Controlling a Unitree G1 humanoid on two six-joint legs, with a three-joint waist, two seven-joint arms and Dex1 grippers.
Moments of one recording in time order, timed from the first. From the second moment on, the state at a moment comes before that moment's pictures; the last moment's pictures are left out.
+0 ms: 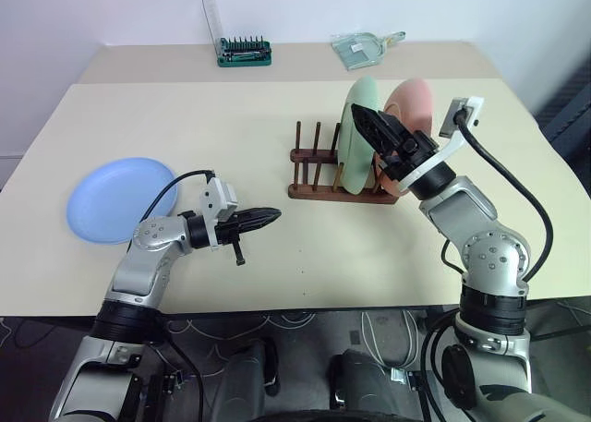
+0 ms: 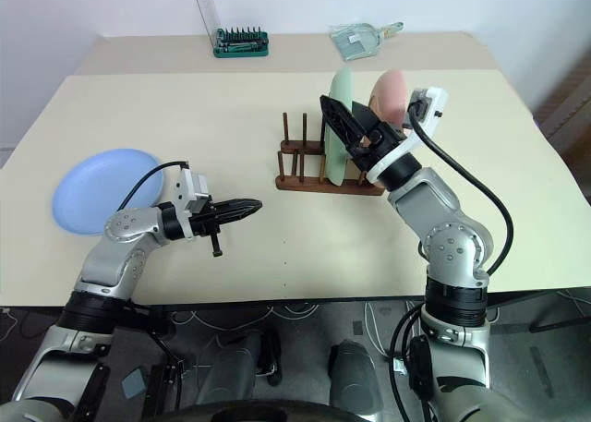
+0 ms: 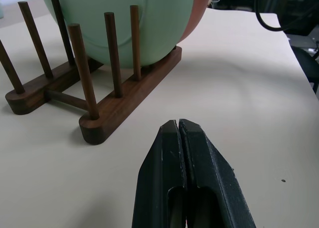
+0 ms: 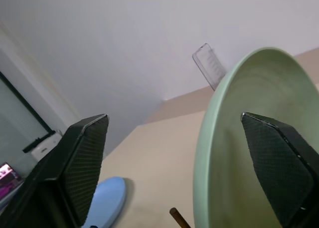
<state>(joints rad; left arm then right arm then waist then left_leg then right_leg) -0.37 0.49 -0.08 0.08 -0.38 0.12 -1.07 -0.49 -0.28 -0.23 -0.28 1.01 0.67 0.21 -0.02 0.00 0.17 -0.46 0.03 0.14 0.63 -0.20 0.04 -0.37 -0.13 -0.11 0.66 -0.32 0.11</state>
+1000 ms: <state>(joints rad) -0.49 0.67 0.41 0.10 -0.27 0.61 -0.30 -0.72 -0.50 0.21 -0.28 0.41 0.46 0.61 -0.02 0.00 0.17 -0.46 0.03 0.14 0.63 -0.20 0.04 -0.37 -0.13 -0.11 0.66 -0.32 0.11</state>
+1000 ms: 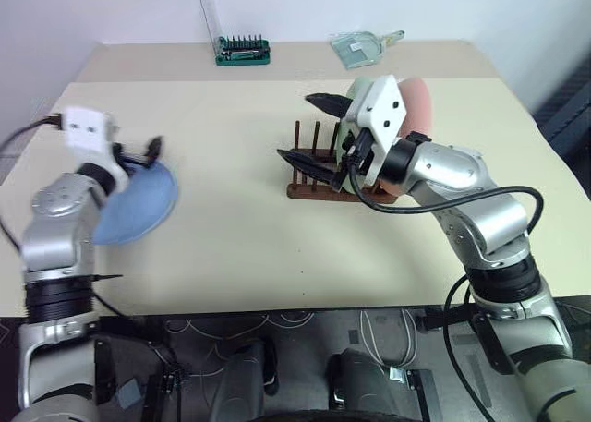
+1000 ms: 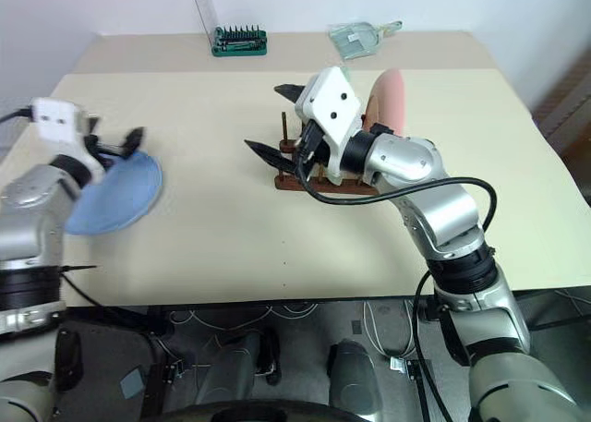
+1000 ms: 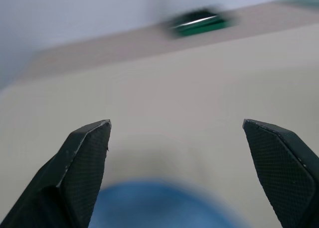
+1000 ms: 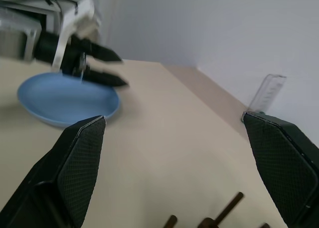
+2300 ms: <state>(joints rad) -0.75 0.46 0.51 -0.03 -0.37 0.85 -0.06 -0.71 -0.44 0.27 -0.16 0.10 0.29 0.68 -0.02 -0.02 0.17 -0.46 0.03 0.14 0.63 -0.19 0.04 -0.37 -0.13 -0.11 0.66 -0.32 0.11</state>
